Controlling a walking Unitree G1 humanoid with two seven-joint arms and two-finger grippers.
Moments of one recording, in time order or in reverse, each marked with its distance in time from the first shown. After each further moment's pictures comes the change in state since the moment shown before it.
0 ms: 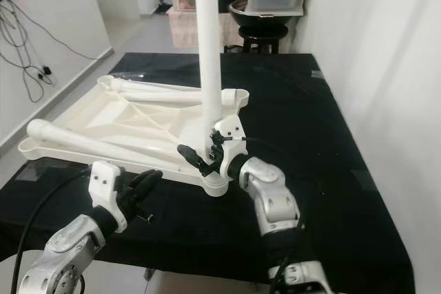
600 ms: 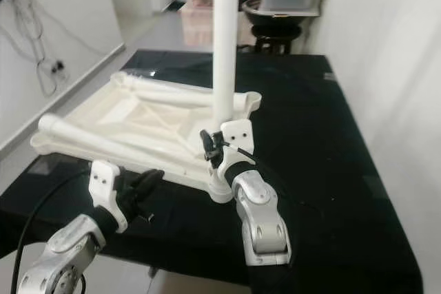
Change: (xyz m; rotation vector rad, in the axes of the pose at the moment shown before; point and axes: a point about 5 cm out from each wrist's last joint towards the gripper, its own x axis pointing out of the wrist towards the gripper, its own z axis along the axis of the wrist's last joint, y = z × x) left arm -0.004 -0.001 -0.006 -0.190 0.026 -0.032; right arm 0.003 0.012 -0.010 0.087 -0.026 -0.579
